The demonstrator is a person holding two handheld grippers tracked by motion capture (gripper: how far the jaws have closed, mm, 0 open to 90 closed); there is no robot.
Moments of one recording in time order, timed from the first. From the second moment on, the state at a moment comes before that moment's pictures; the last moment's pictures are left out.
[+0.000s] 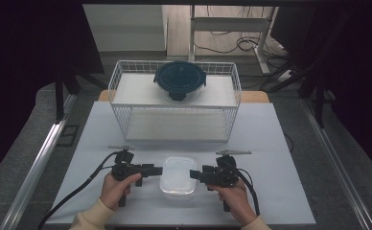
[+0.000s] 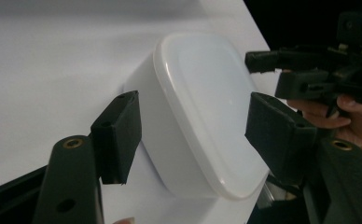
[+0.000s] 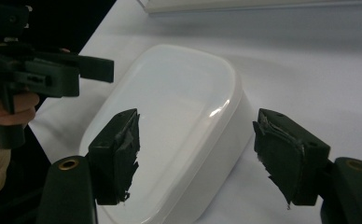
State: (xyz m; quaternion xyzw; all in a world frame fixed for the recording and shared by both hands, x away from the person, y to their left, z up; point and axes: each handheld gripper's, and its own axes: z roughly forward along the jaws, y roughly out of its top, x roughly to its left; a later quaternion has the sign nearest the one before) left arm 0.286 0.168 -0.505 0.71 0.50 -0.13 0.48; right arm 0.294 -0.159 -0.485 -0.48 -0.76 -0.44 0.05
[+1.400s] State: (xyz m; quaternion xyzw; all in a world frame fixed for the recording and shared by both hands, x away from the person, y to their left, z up) left arm 0.265 0.163 -0.497 0.70 0.48 -0.15 0.51; right arm 0.272 -0.165 -0.484 -0.49 -0.73 -0.47 0.06
